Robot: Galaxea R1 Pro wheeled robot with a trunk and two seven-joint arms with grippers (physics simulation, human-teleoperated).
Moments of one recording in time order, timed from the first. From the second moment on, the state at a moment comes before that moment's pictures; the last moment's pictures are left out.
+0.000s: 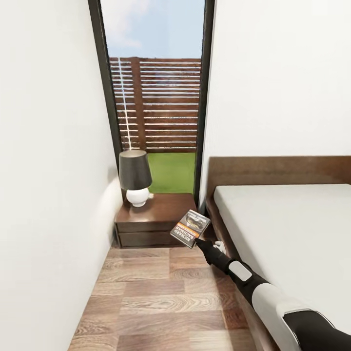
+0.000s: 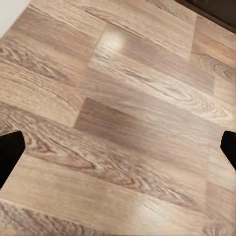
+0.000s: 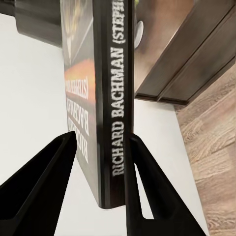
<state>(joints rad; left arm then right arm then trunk) -0.18 0.07 -0.09 -0.19 0.65 -0.51 -0.28 -0.84 0.03 0.11 -0.19 -1.08 0.31 0.53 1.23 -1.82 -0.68</state>
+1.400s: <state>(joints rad) -0.18 0.07 -0.09 -0.19 0.65 -0.51 -0.28 -0.84 0.03 0.12 -0.19 -1.08 0.31 0.53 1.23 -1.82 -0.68</state>
